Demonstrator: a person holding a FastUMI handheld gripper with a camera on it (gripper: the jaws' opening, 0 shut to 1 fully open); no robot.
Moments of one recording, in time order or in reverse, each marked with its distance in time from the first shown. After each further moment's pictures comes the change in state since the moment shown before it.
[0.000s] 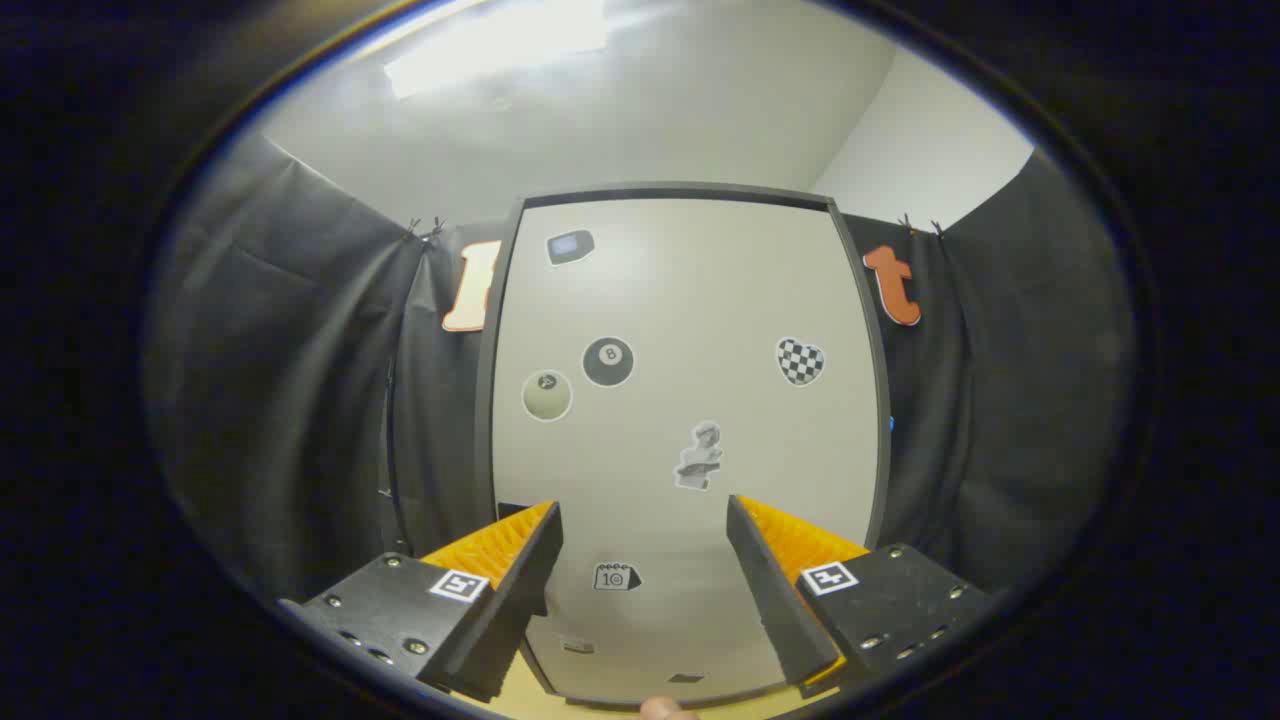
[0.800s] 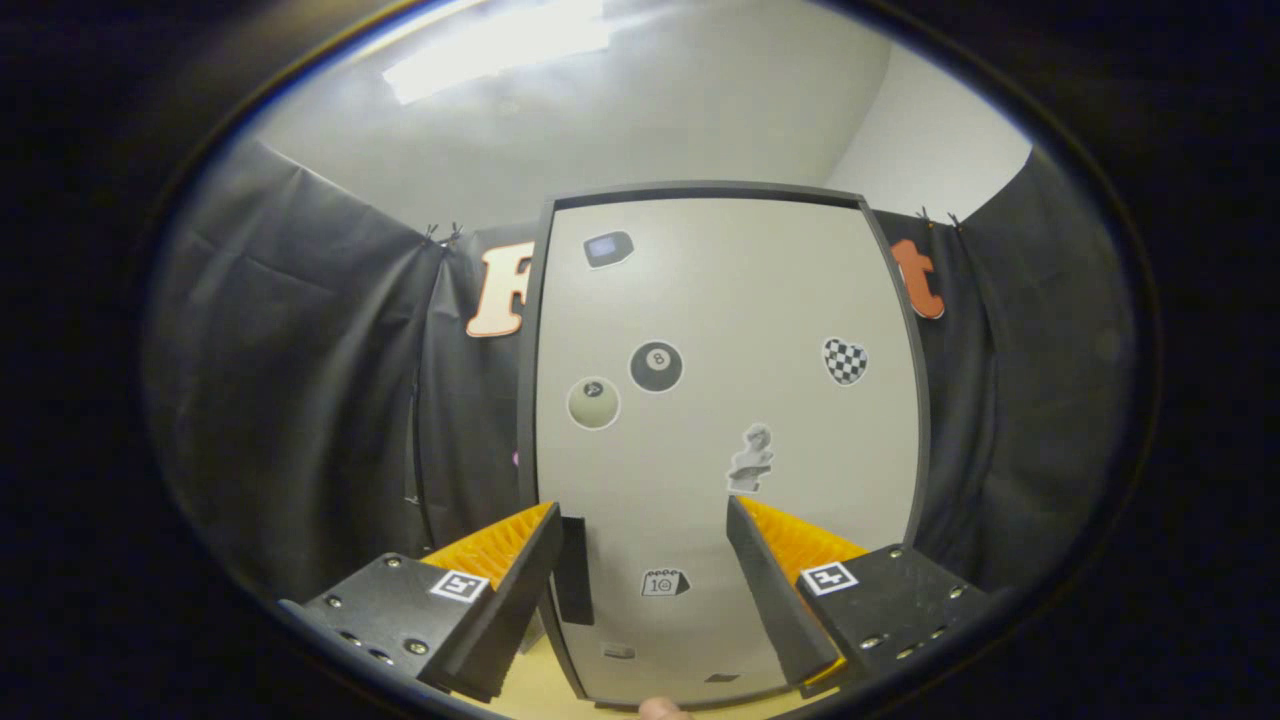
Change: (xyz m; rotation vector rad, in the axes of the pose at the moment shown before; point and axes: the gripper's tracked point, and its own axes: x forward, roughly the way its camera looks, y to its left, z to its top) arm 0.003 0.037 0.003 0.029 0.006 0.072
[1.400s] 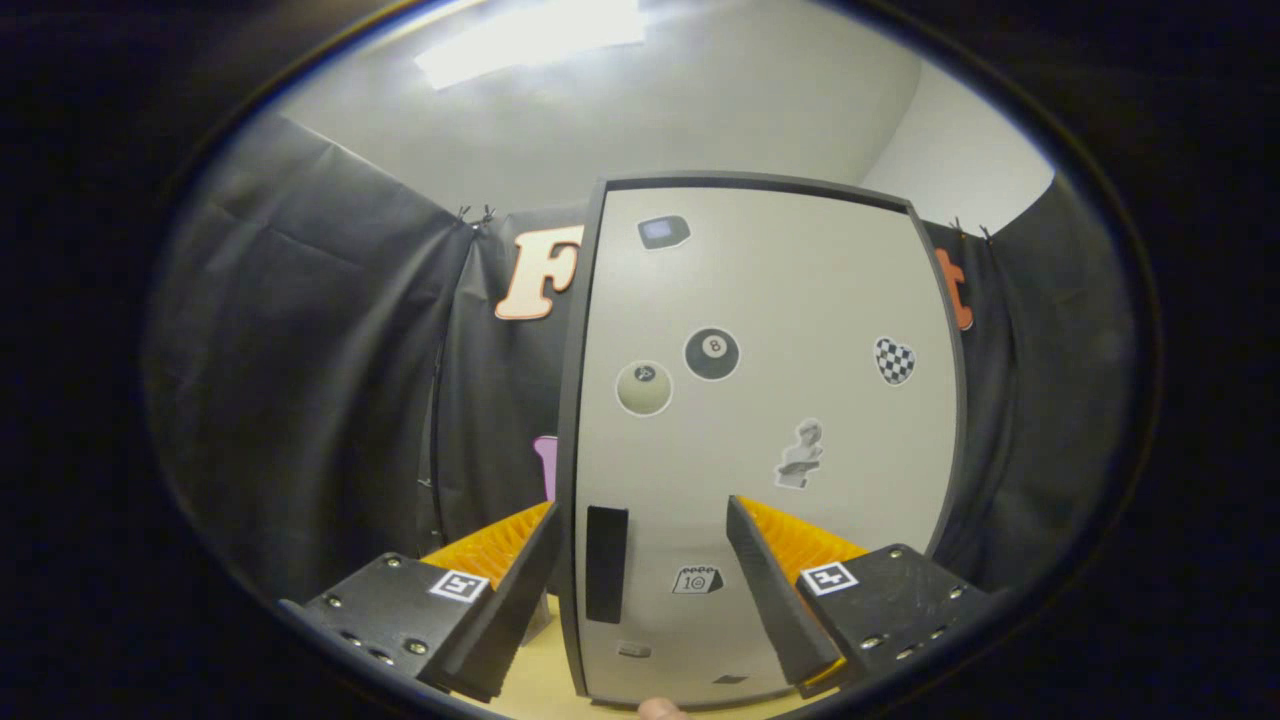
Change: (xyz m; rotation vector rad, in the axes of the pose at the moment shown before) arm 0.010 0.028 -0.020 -0.064 0.037 0.051
